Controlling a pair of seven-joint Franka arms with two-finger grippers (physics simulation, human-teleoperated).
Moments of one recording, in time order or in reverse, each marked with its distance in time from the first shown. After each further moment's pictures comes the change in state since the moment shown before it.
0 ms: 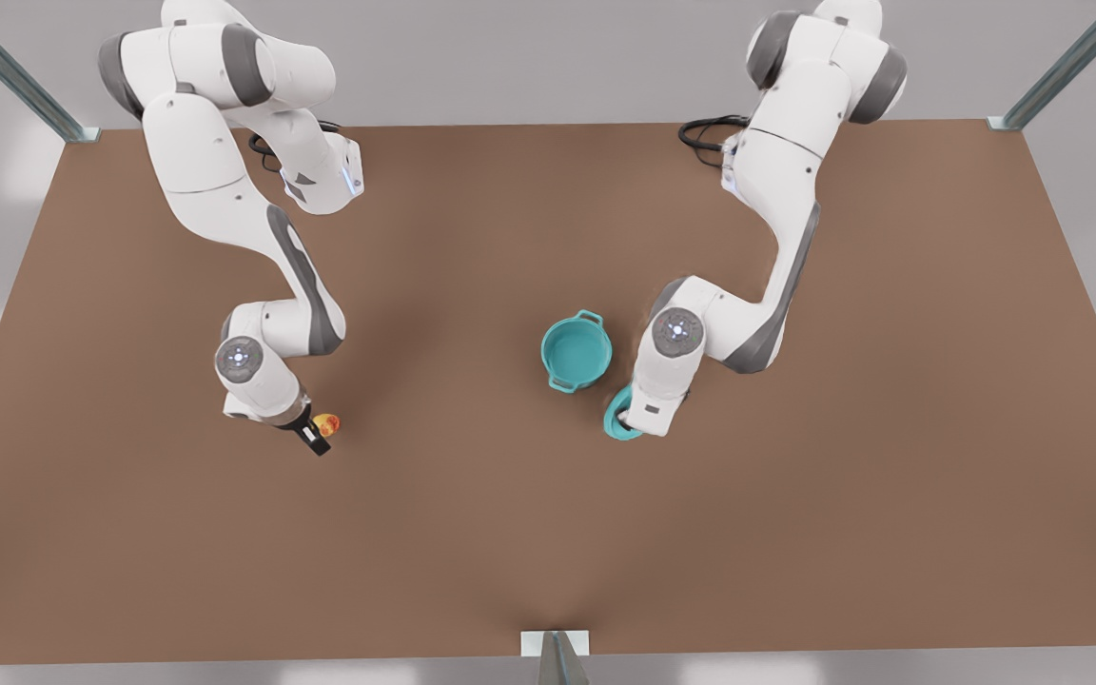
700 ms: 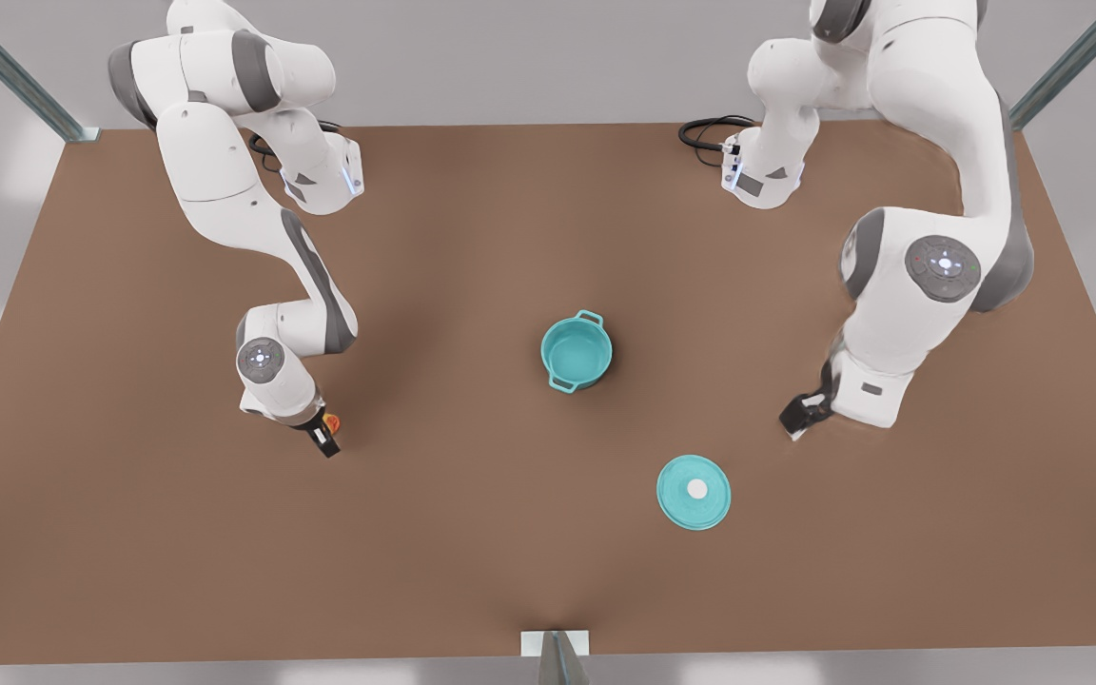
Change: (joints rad) left arm 0.248 -0.377 0.012 0.090 -0.072 -0.353 0.409; right arm 0.034 0.031 -0.012 0.002 -0.050 0.026 0.169
